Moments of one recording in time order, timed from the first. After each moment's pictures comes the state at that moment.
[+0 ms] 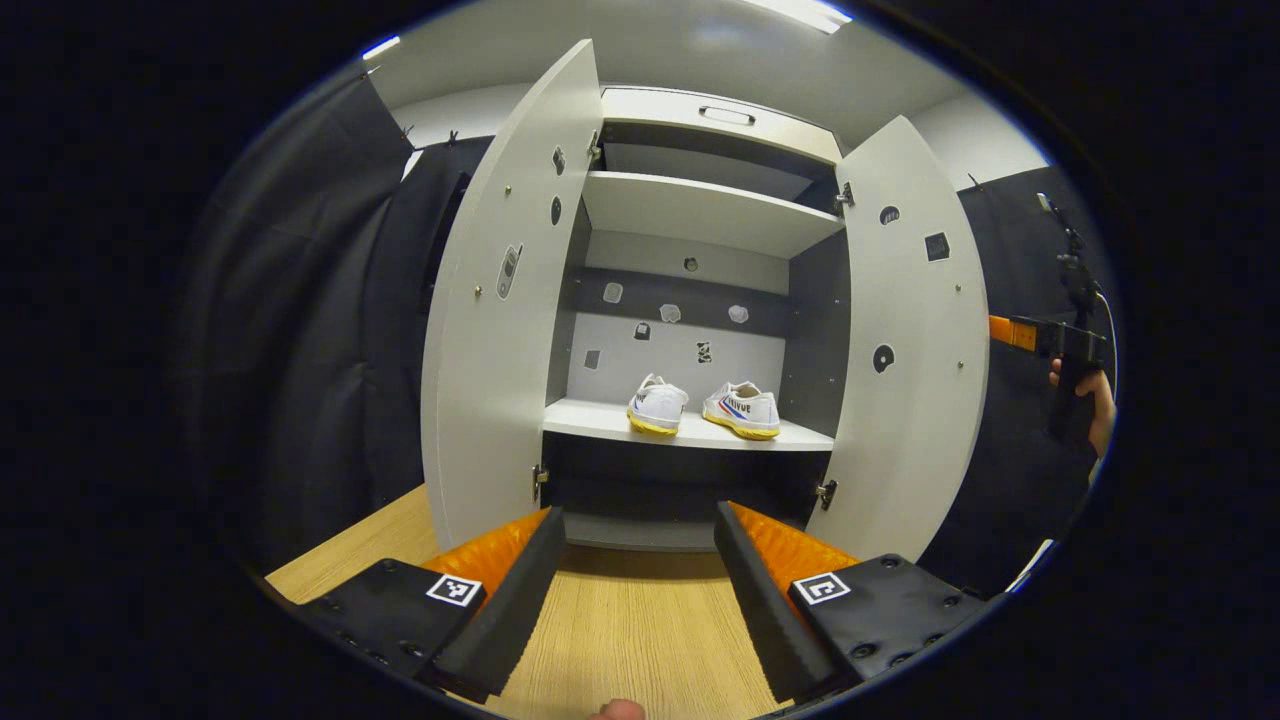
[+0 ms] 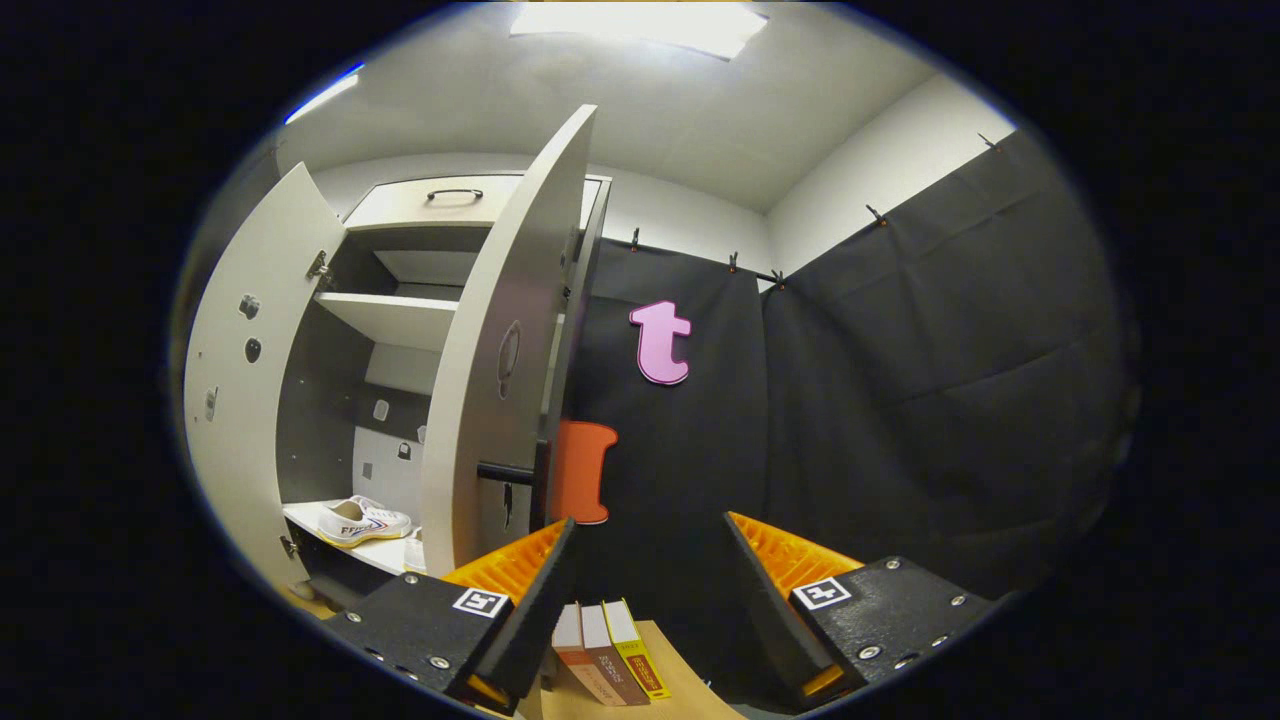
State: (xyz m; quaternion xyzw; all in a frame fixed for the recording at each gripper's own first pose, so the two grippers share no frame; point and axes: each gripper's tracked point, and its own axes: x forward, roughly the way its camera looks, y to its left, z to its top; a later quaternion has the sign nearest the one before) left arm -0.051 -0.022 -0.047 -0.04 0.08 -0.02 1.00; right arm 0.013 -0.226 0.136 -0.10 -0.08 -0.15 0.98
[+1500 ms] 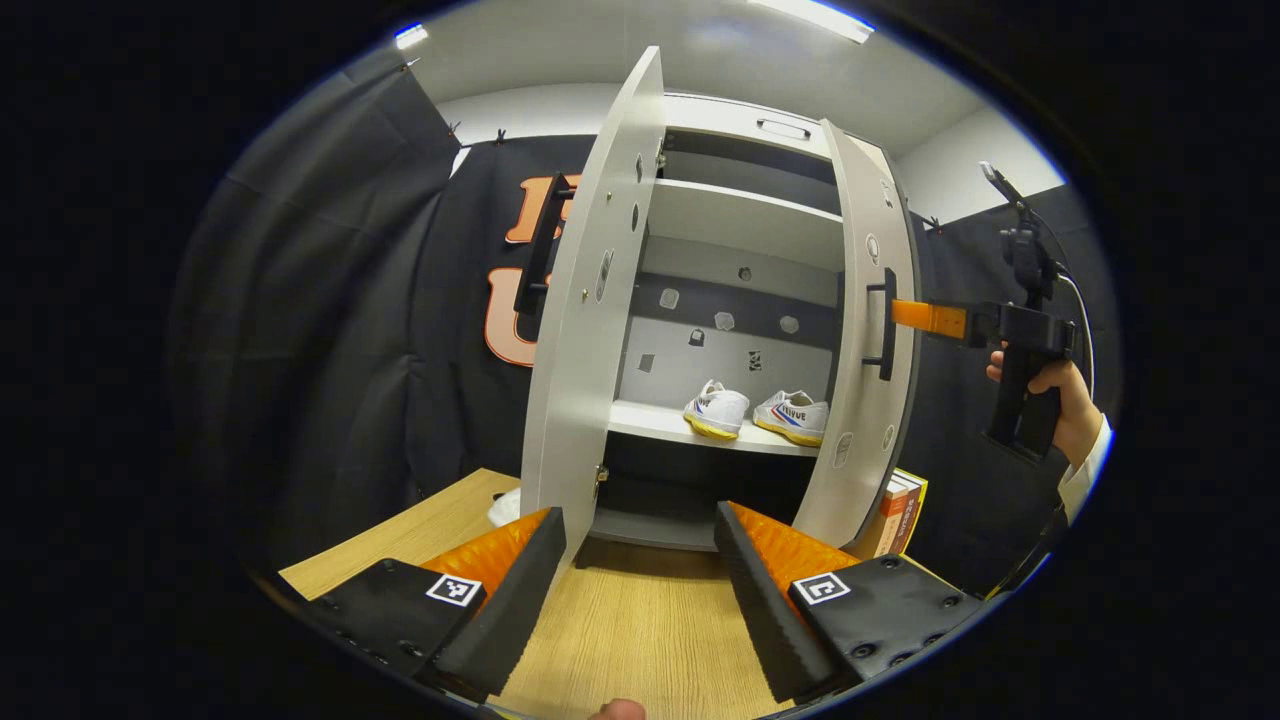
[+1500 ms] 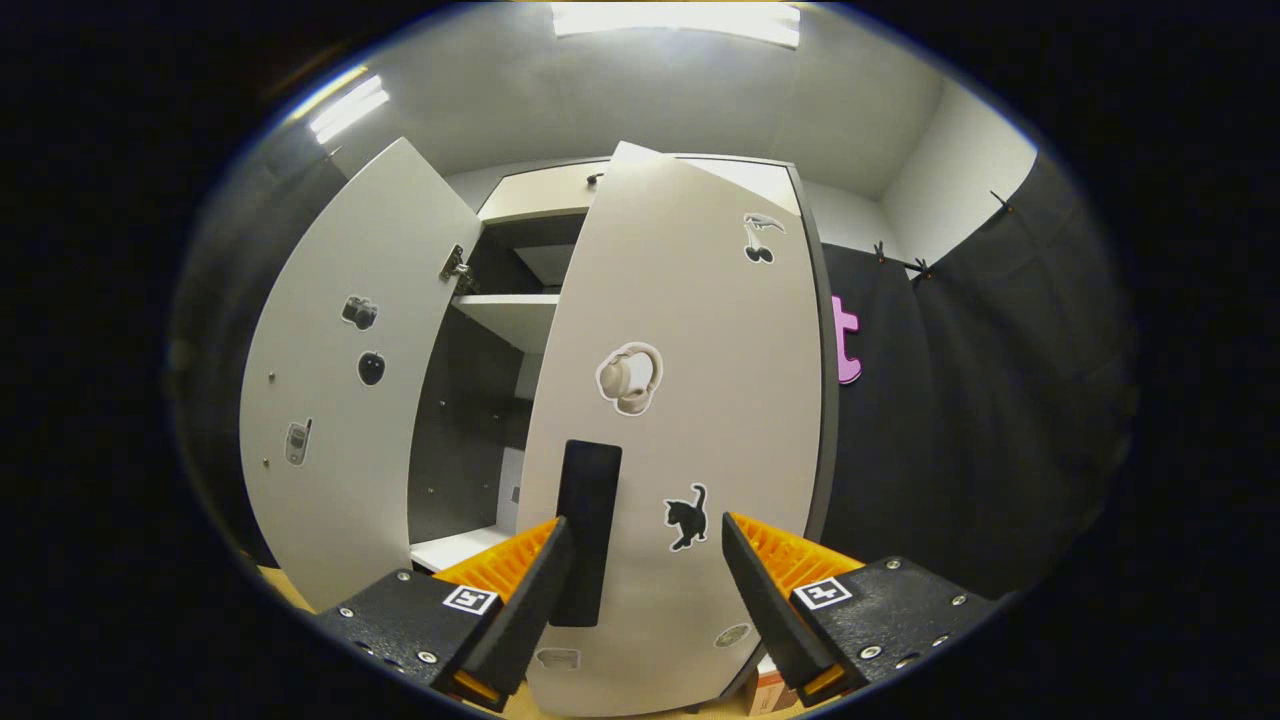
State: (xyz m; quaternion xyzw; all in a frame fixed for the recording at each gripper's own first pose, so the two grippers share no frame) left arm -0.059 0.043 -0.046 -0.05 0.07 0.03 1.00; right arm 0.117 -0.012 0.110 -0.09 -0.07 0.02 0.99
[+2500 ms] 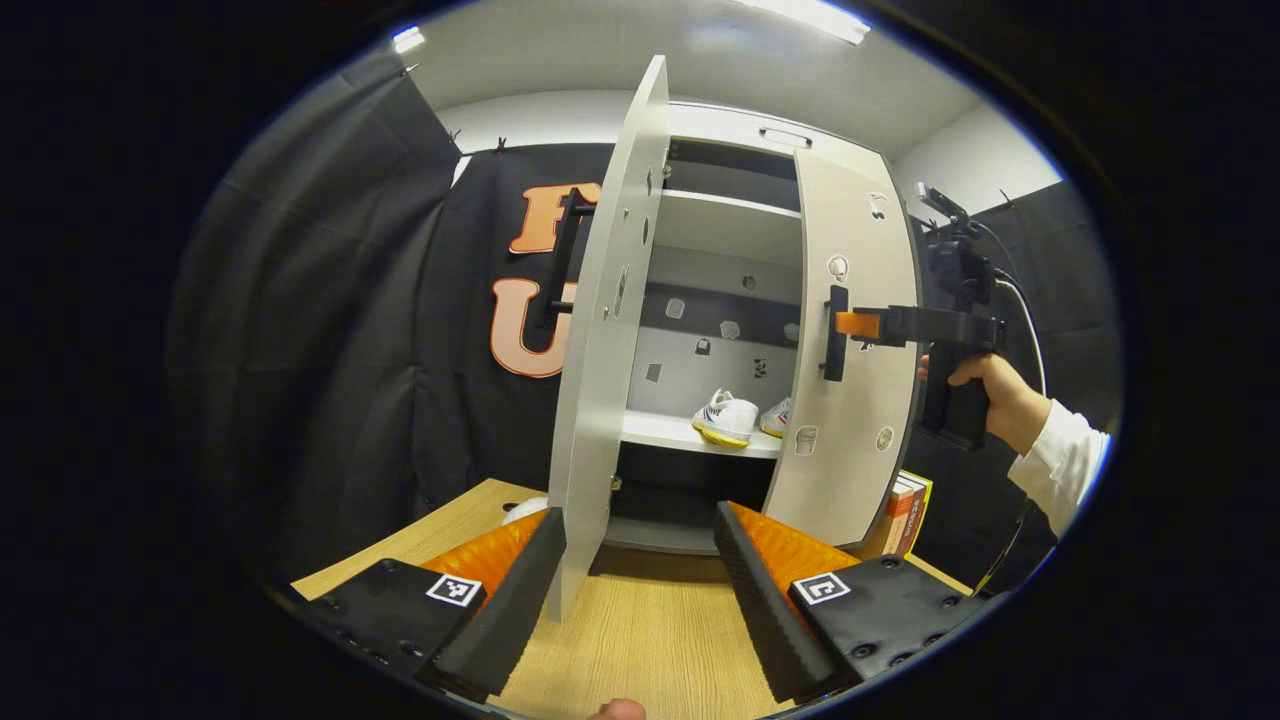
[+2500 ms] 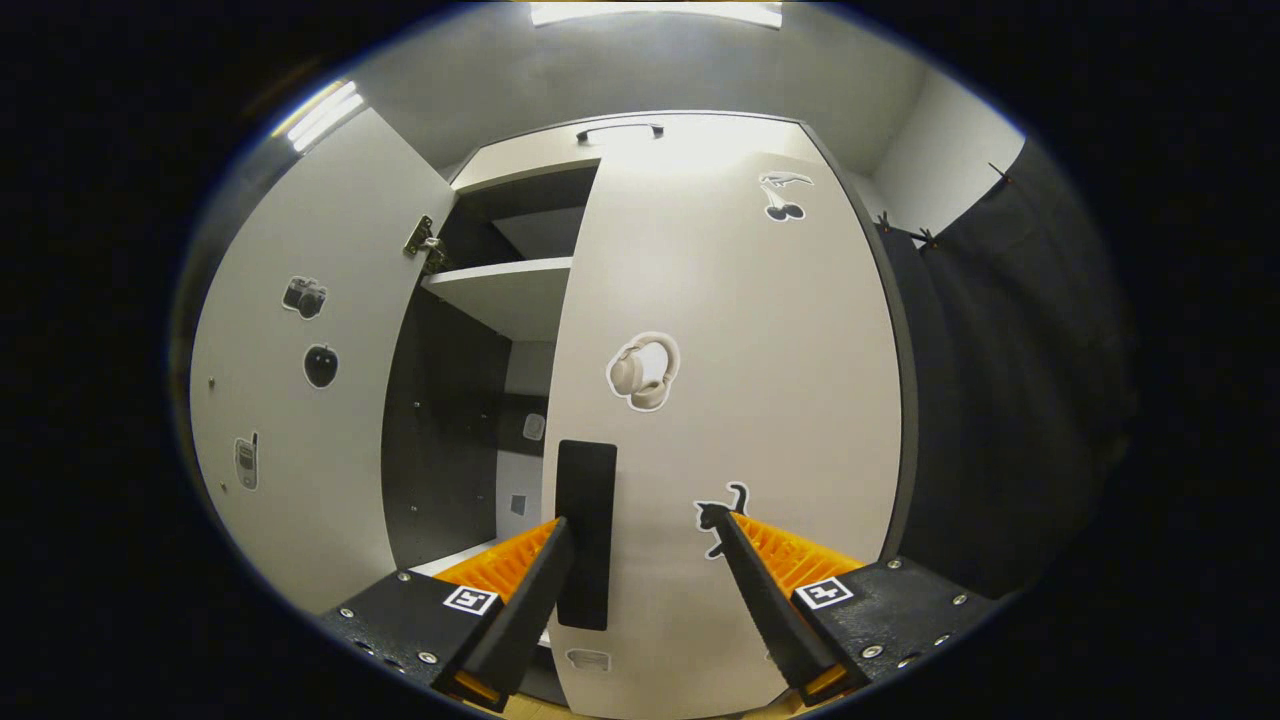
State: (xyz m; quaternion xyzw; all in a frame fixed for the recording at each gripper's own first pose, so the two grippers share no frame) left arm -0.065 0.058 -0.037 -0.05 0.06 0.03 1.00; right arm 0.182 0.012 0.090 -0.06 -0.04 0.01 1.00
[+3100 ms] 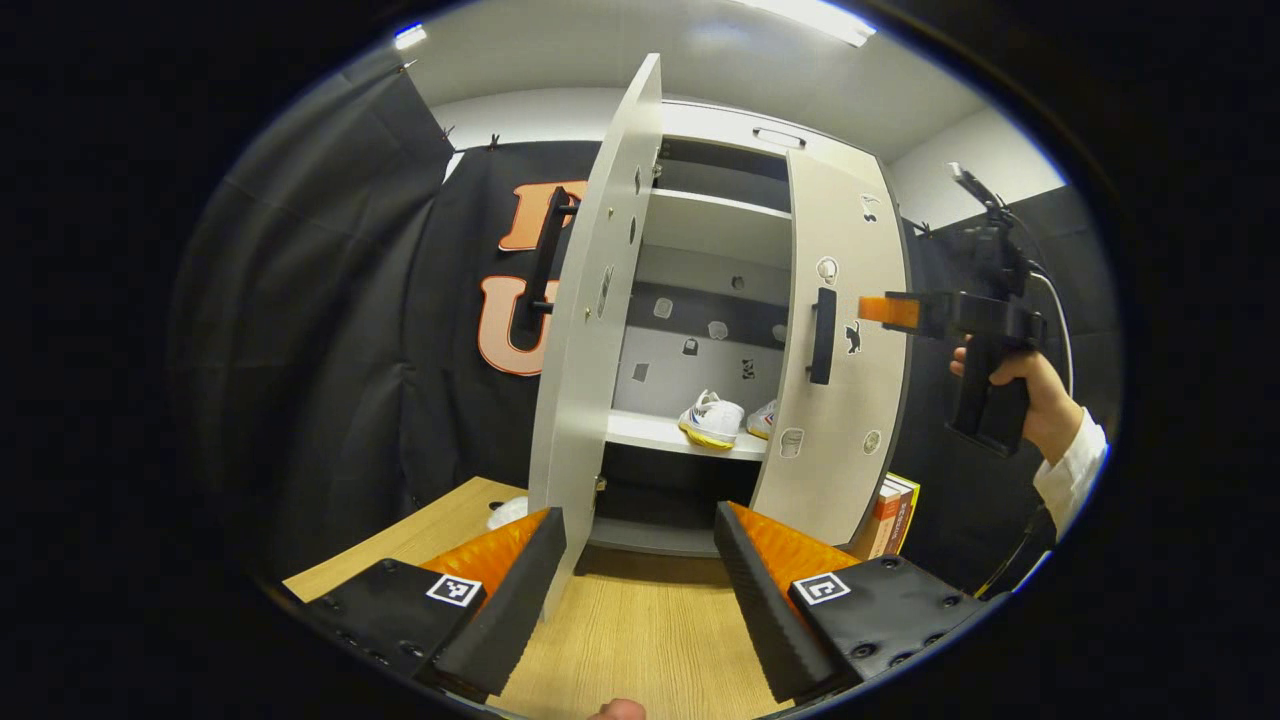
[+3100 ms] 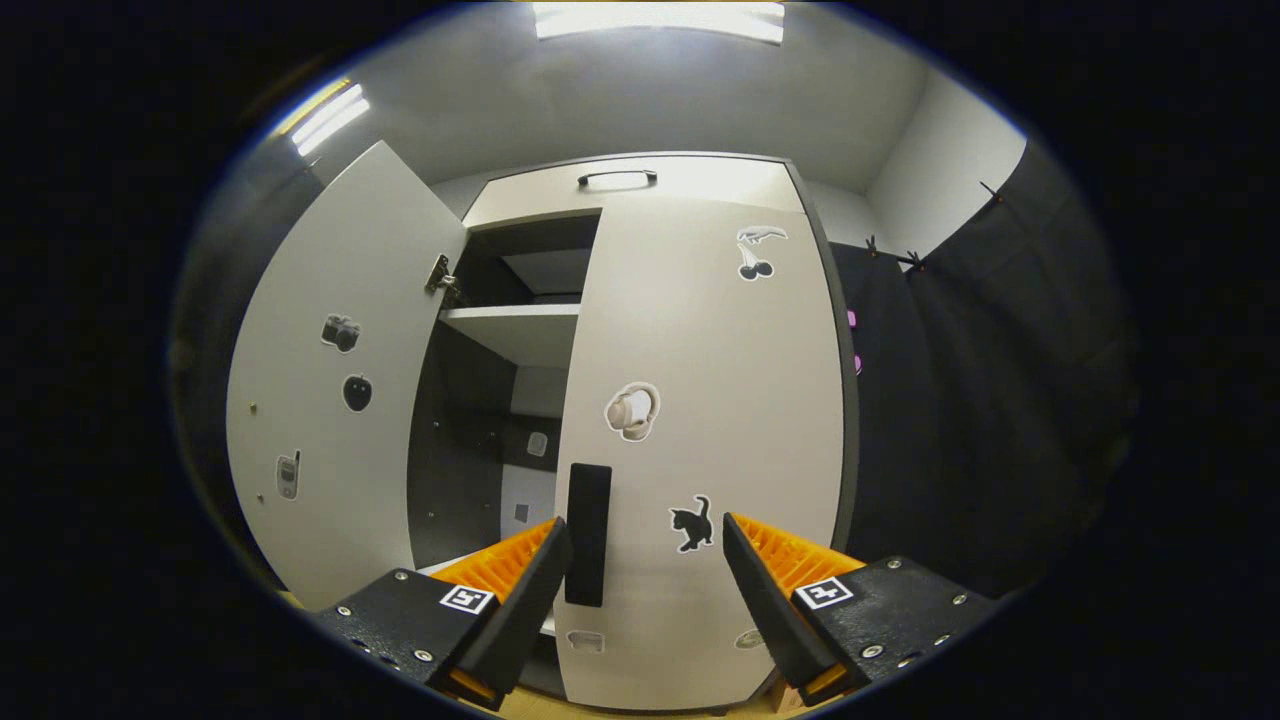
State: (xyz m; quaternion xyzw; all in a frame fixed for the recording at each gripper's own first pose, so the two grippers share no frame) left arm -0.060 0.045 -0.036 -0.06 0.06 0.01 1.00; right arm 0.097 0.002 0.116 -0.07 -0.07 0.00 1.00
